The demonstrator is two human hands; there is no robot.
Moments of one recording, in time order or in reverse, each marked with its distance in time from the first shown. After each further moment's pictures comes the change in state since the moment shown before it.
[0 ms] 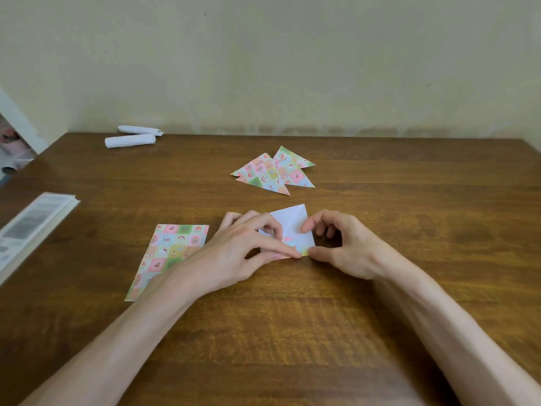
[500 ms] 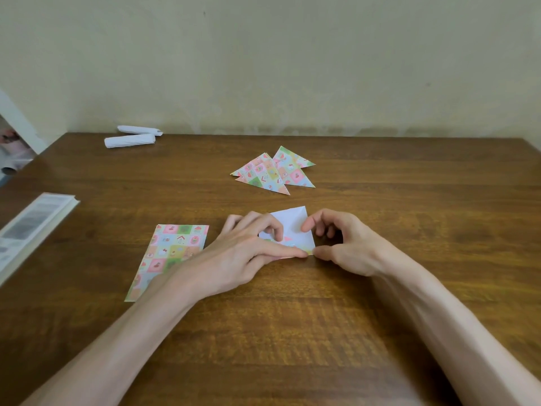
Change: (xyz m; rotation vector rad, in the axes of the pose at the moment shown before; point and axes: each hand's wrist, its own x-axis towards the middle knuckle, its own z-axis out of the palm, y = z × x) left_hand -0.003 0.003 -0.002 0.116 -0.103 0.012; right_hand 0.007 0.007 -0.007 0.057 -0.024 0.016
